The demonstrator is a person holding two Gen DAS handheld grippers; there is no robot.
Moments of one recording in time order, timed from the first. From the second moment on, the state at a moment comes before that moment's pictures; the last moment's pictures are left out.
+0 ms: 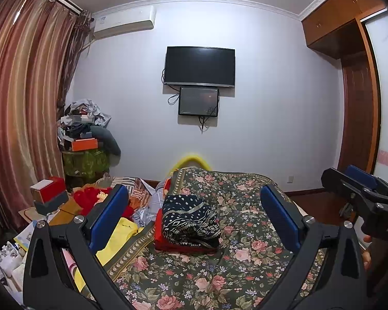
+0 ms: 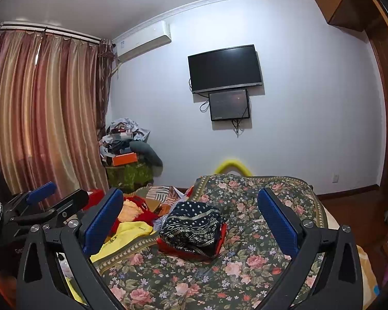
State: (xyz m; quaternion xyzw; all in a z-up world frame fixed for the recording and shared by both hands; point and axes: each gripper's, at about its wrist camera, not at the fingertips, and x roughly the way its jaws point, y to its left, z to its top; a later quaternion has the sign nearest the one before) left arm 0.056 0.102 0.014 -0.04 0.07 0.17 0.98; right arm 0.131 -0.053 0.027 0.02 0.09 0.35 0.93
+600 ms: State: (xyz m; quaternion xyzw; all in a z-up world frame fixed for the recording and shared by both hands) left arm 0.056 0.094 0.013 -0.04 0.07 0.17 0.98; right arm 0.134 -0.056 0.028 0.03 0.09 0.35 0.93
